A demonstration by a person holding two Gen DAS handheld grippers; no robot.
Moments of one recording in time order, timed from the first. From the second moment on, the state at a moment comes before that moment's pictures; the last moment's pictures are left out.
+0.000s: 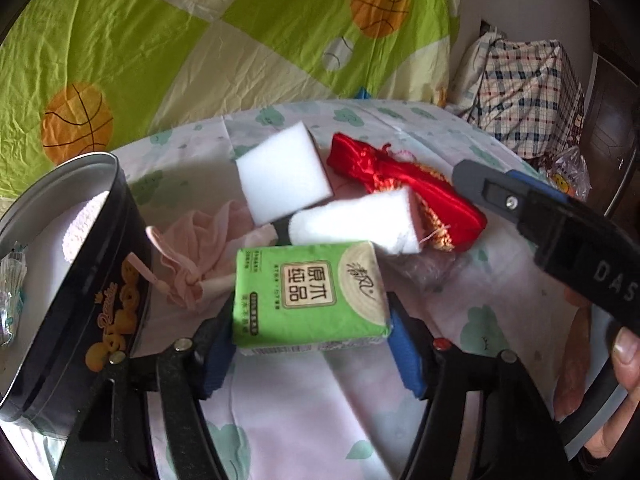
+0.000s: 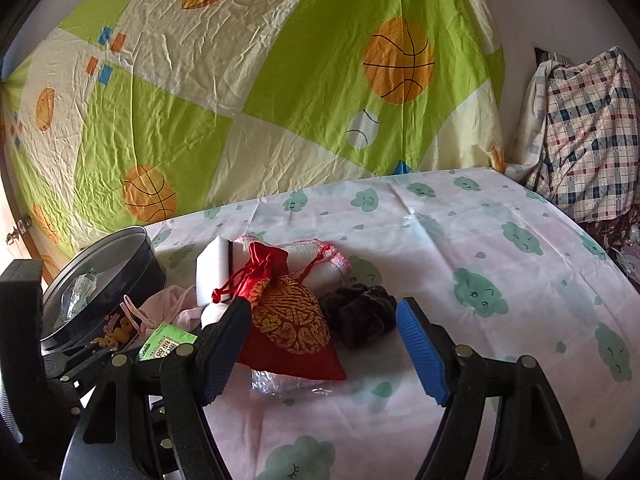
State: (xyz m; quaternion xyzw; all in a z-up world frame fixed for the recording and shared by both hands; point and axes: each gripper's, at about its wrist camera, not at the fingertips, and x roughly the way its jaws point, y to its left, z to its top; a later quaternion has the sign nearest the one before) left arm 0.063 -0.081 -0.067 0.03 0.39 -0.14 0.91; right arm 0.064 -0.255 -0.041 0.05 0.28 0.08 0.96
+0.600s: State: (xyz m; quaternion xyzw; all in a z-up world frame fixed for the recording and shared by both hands) left arm 0.060 -0.047 -0.051 -0.03 0.32 -0.10 0.94; right arm 0.108 -0.214 -0.058 0.00 0.34 0.10 0.93
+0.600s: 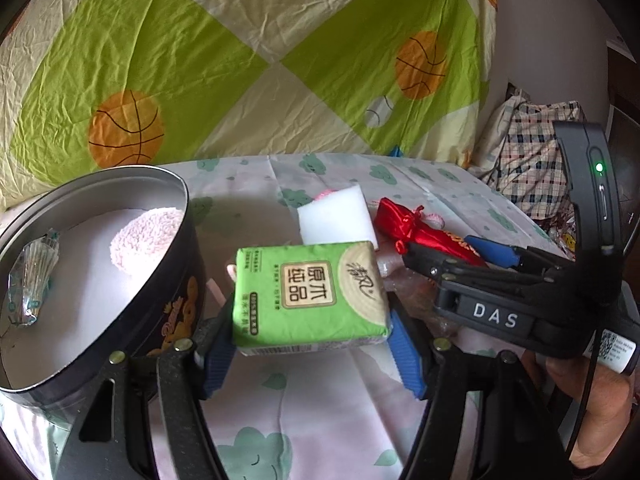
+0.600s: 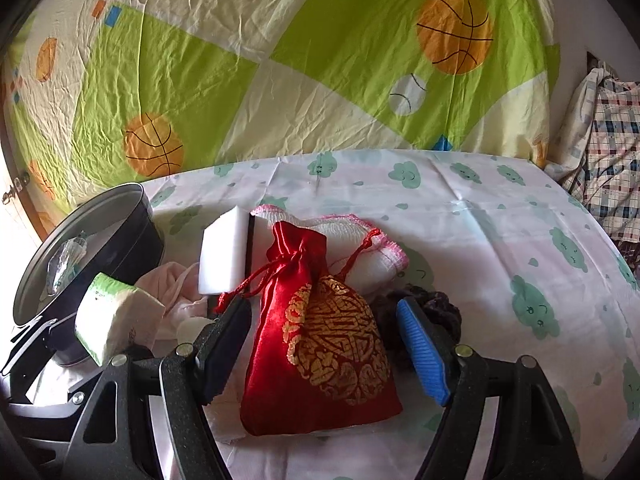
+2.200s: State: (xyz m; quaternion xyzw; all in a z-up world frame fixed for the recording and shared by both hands) left arm 0.036 -0.033 -0.045 -0.03 0.27 -0.08 0.96; right arm 0.051 -0.226 -0.025 0.00 0.17 0.04 0.98
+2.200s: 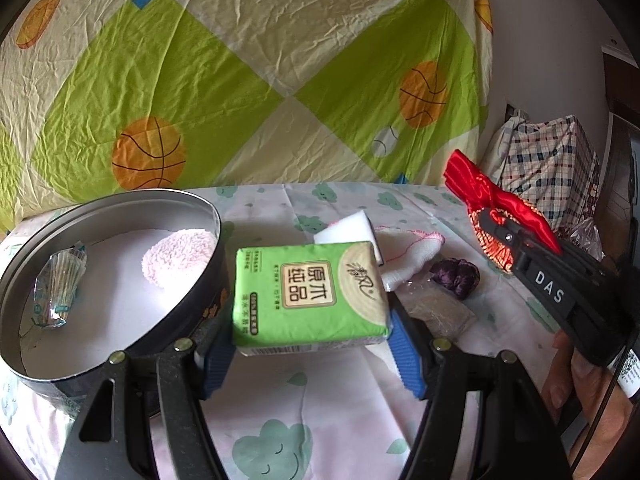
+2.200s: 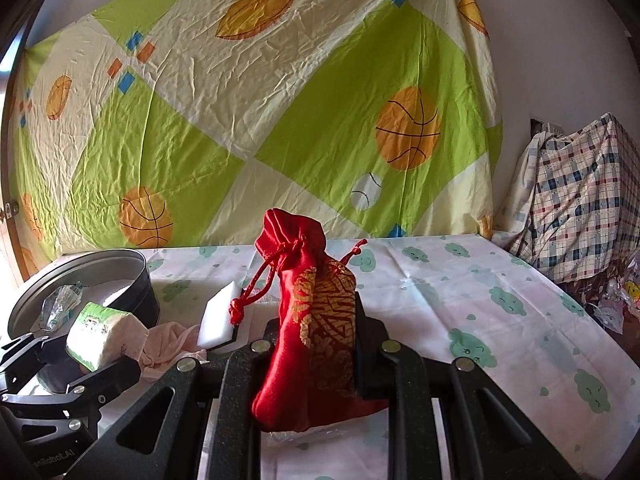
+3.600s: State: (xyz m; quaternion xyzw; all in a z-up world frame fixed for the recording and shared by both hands) left arm 0.003 0.009 -0.041 -0.07 0.25 -0.05 0.97; right arm 0.015 -0.186 -0.024 0.00 0.15 0.09 0.99
